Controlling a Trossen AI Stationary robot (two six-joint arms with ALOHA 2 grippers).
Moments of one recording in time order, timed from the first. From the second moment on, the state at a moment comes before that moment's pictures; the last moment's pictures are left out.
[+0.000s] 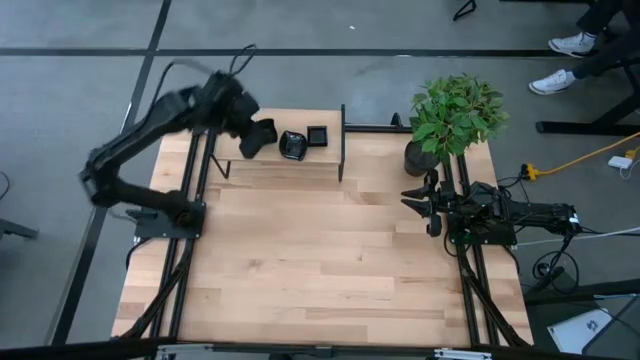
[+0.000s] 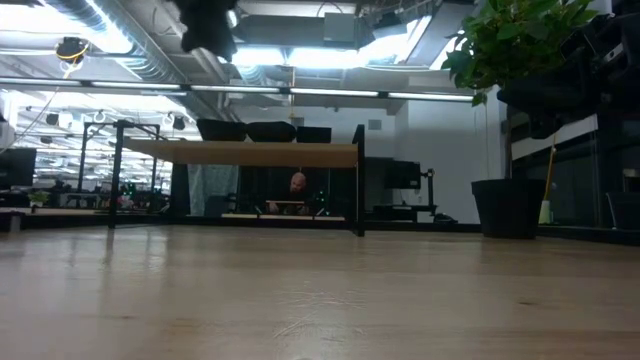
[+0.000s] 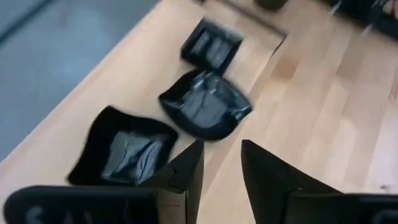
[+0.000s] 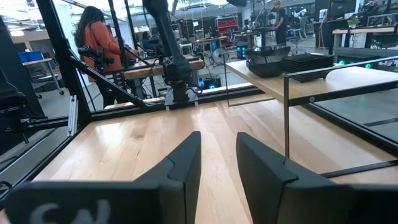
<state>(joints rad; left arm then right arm) 0.67 1.29 1.53 -1.12 0.18 0.00 -0.05 0.01 0.01 0.03 0.08 0.13</state>
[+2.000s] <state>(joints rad) 0.34 0.33 0.01 0.48 0.03 -0.12 -0.05 0.01 0.01 0.03 0.08 0.13</state>
